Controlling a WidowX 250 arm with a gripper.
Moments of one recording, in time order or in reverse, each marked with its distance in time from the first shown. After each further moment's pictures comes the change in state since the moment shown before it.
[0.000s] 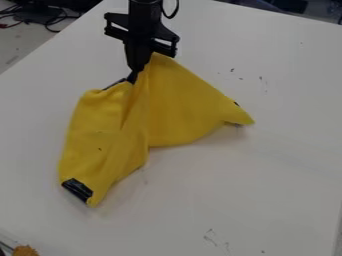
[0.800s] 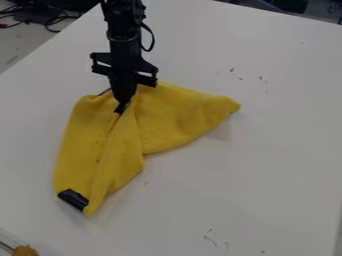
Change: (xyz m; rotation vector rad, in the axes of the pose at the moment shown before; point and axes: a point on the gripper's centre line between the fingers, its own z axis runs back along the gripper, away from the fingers) arm -0.017 0.016 -0.064 -0.104 0.090 0.033
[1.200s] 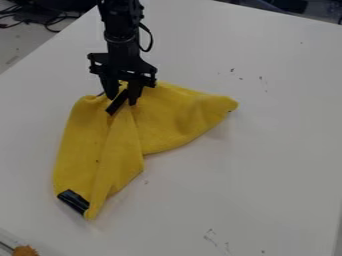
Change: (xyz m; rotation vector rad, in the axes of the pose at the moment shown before) arm -0.005 0.000 0.006 0.004 -0.028 0.008
